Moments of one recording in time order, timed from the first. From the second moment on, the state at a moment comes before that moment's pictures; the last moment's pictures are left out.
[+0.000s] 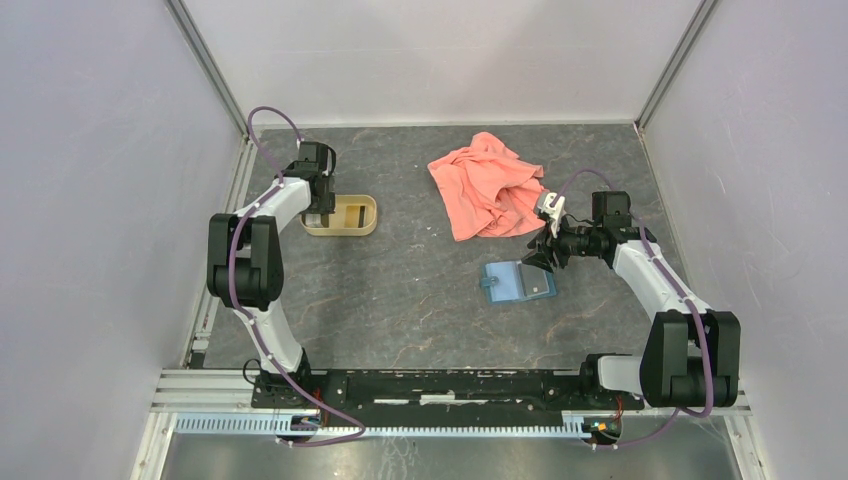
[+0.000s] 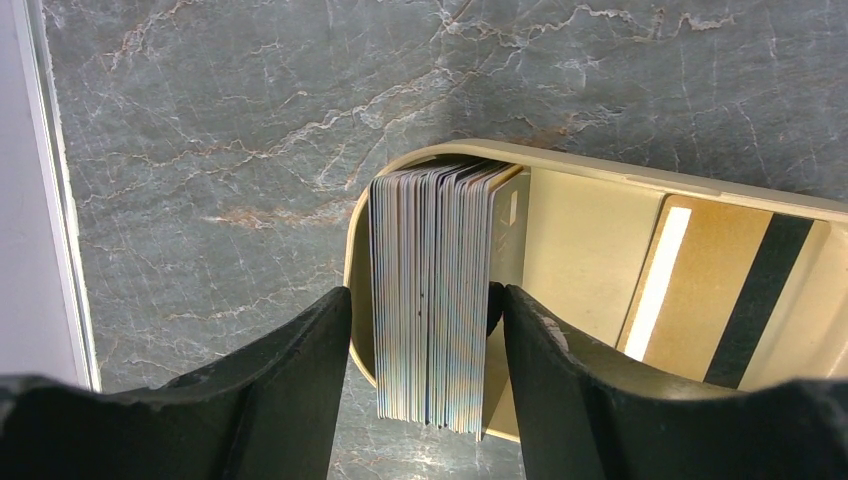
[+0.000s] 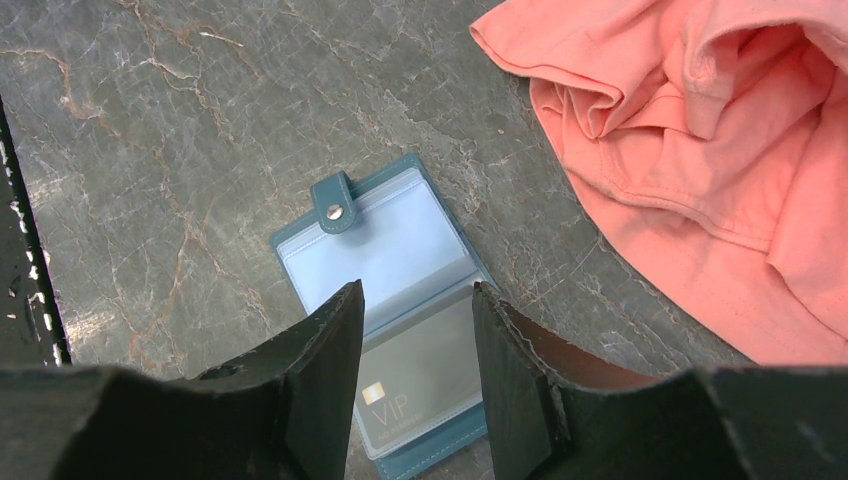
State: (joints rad) left arm -0.08 1.86 1.30 -0.45 -0.34 -0.06; right arm -0.01 1.29 0.78 -0.49 -0.94 -0.83
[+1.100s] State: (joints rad) left arm -0.08 1.83 1.30 -0.45 -0.34 -0.06; right arm -0.01 1.29 0.78 -0.50 -0.95 -0.84
